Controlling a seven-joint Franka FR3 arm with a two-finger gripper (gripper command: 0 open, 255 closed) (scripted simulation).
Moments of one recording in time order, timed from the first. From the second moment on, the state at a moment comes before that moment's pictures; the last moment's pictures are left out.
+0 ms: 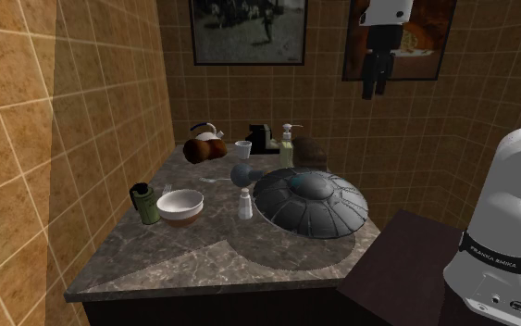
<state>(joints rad) -0.01 -0.78 0.06 -2.37 0.01 1.63 0.00</state>
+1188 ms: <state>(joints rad) 0.00 -0.20 0.16 -2.22 0.02 2.00 0.10</state>
